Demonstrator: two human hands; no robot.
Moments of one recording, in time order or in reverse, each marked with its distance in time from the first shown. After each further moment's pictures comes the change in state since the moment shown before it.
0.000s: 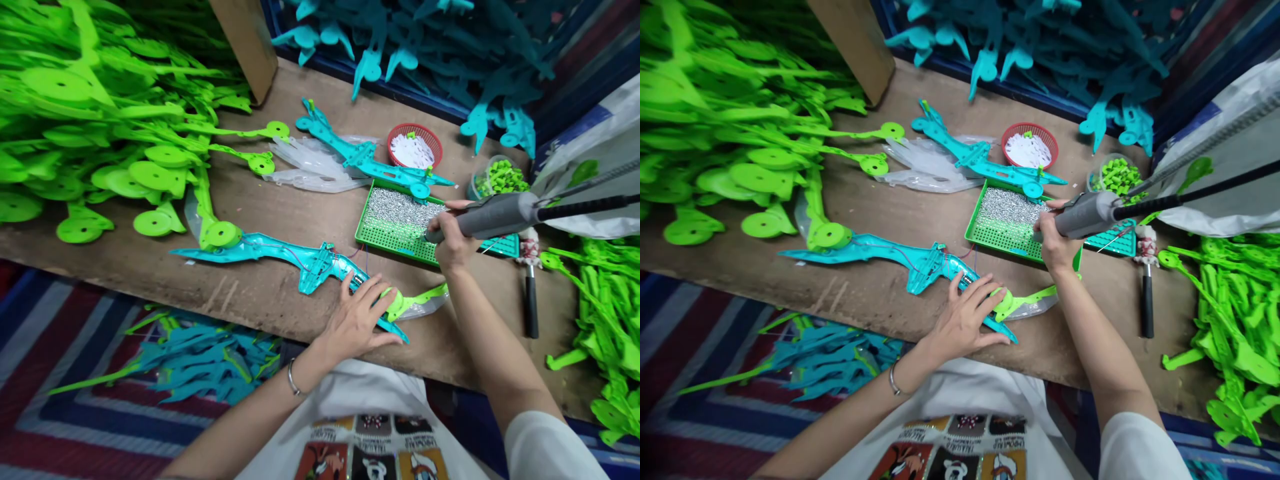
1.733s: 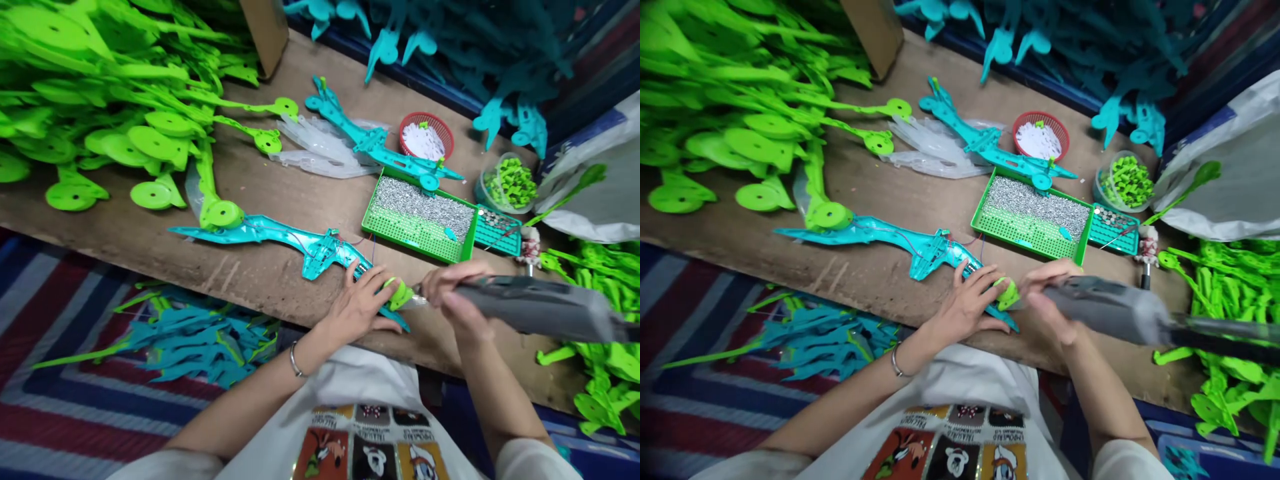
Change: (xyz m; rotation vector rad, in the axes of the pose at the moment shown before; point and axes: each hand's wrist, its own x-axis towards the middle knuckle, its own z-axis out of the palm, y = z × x) left_hand 0.001 -0.005 0.008 -0.021 0.057 0.027; right_hand -0.086 -0.065 -0.041 0.195 -0.449 0.041
